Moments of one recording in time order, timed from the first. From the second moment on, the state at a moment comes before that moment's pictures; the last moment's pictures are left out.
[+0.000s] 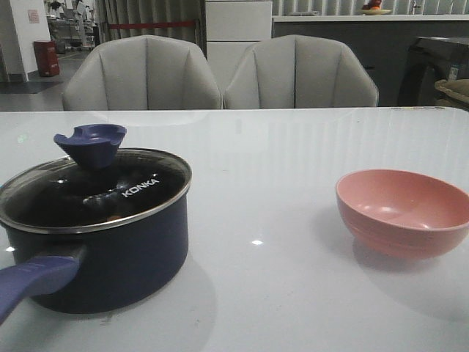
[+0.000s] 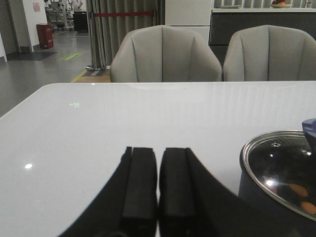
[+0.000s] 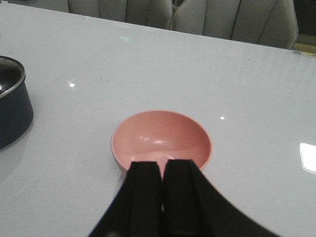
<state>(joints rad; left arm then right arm) 0.00 -0.01 0.01 0.01 0.10 -0.04 0.20 0.21 -0.15 0.30 0.25 -0.32</state>
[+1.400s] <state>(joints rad) 0.00 -0.01 0.01 0.01 0.10 -0.04 0.07 -0.01 0.03 0.03 0.10 0.09</state>
